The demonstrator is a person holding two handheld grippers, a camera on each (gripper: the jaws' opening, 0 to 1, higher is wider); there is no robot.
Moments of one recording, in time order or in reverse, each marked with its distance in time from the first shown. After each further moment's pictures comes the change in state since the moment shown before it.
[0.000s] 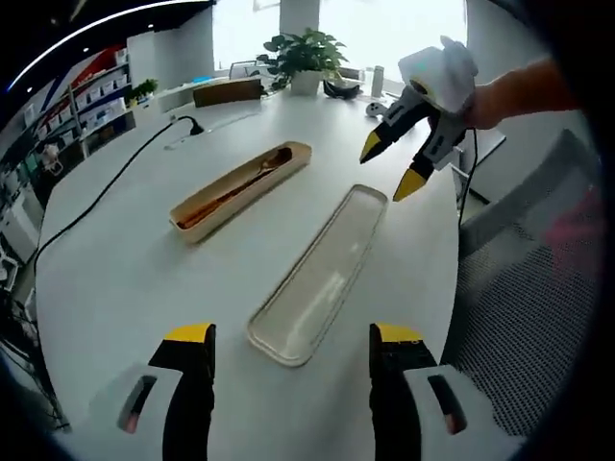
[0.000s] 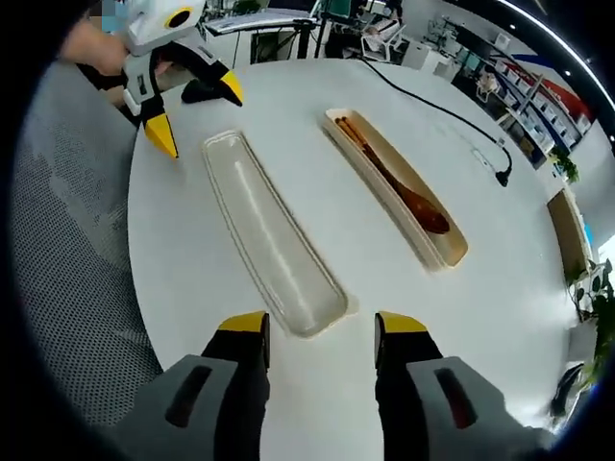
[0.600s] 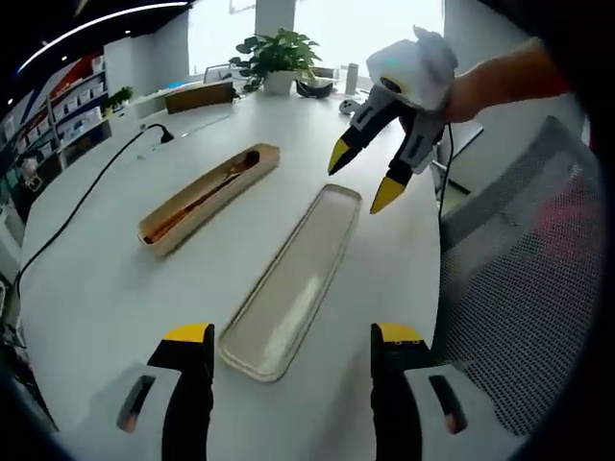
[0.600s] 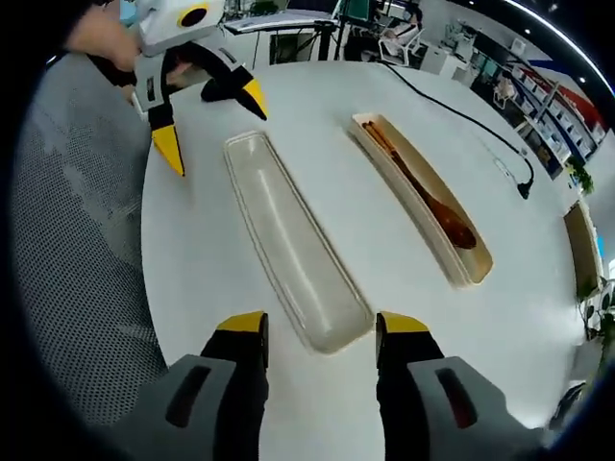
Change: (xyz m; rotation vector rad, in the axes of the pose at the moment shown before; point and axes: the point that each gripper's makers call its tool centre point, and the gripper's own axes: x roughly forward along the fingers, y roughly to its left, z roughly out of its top) left arm 0.016 -0.022 -0.001 0.118 0.046 -0.084; right arm 0.013 0.010 0.010 -0.056 -0.001 0.058
